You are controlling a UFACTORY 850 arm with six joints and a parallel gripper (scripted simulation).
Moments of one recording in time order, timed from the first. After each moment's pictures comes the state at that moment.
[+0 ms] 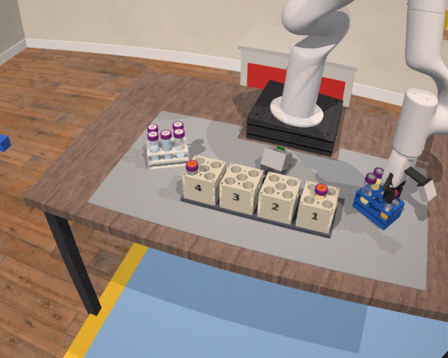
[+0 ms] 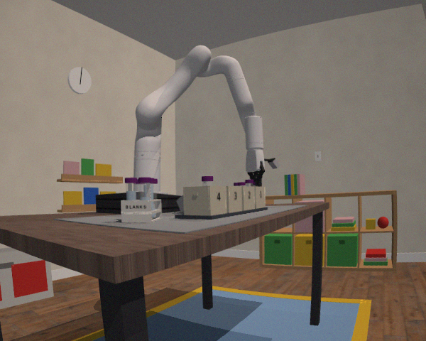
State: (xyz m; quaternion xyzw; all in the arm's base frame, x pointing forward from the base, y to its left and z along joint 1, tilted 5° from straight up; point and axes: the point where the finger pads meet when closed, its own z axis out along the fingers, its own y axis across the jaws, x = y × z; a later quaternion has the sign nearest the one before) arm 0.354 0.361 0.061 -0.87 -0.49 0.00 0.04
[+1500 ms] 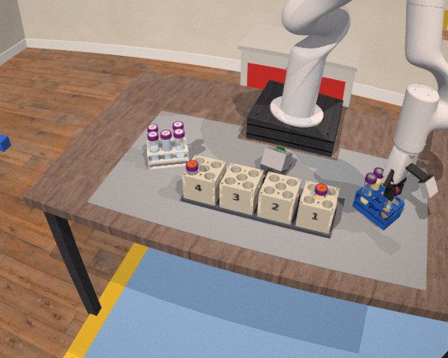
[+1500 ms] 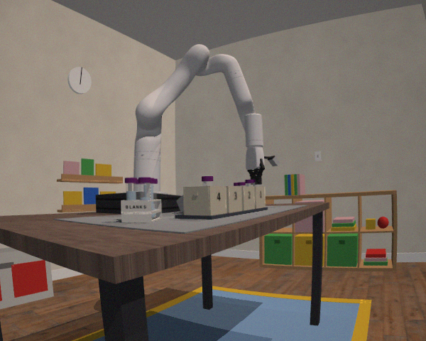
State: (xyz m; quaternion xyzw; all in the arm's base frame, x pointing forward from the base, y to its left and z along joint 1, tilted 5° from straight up) arm 0.354 0.360 0.072 -0.87 -0.49 0.00 0.04
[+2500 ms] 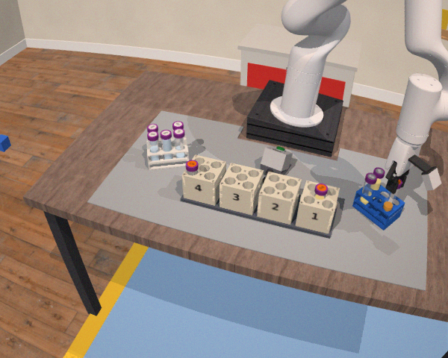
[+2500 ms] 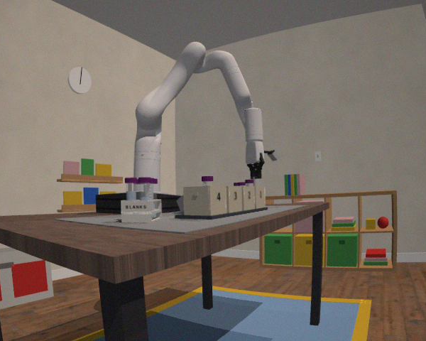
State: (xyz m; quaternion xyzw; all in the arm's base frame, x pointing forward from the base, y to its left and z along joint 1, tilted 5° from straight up) arm 0.355 0.358 0.099 -0.87 -0.49 0.00 0.04
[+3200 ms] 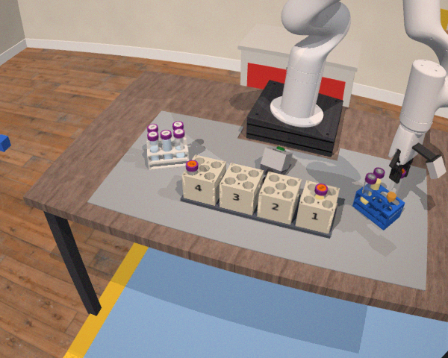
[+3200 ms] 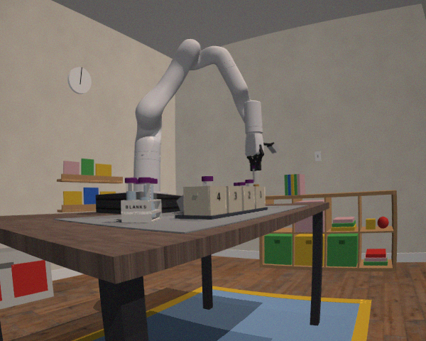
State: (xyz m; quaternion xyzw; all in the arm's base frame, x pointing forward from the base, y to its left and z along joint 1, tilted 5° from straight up) arm 0.357 0.355 0.137 -0.87 -0.49 0.00 0.04
